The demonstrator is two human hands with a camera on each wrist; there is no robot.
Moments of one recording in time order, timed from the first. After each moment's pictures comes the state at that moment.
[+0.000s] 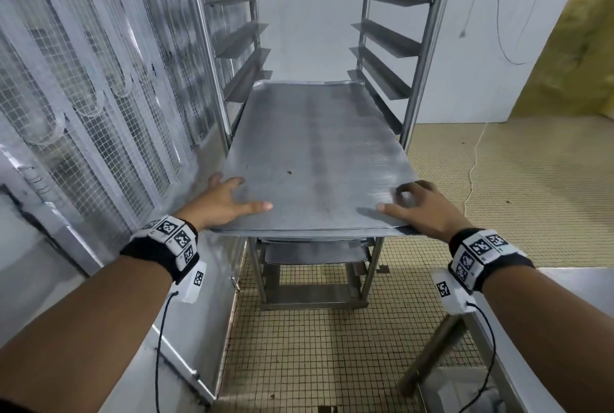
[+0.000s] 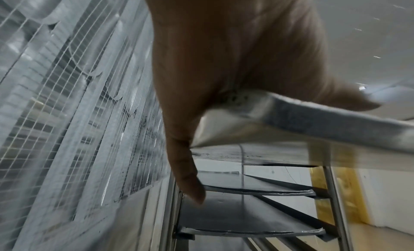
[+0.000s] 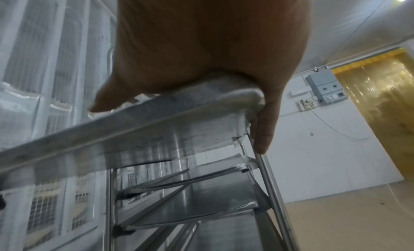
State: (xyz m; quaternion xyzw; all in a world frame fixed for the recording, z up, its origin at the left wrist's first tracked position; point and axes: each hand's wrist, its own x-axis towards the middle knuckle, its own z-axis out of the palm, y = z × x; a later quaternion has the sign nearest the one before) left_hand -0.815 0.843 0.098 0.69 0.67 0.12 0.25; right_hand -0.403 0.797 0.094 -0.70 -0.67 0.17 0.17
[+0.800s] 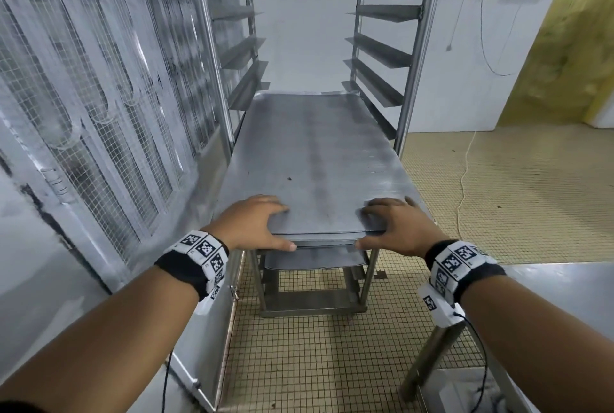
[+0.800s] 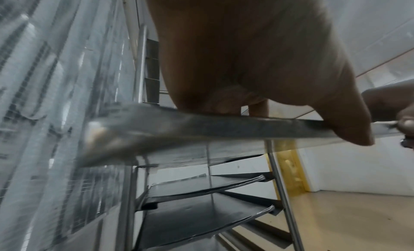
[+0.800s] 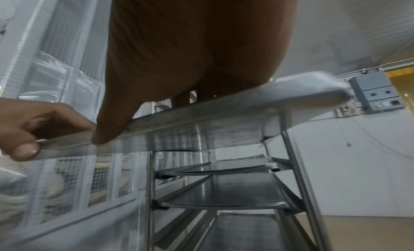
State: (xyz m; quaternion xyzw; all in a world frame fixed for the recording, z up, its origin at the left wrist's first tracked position) left_hand -0.778 0.802 0.095 0.85 0.52 0.03 0.07; right_hand -0.448 0.767 0.085 -0.61 -0.79 0.04 0.09
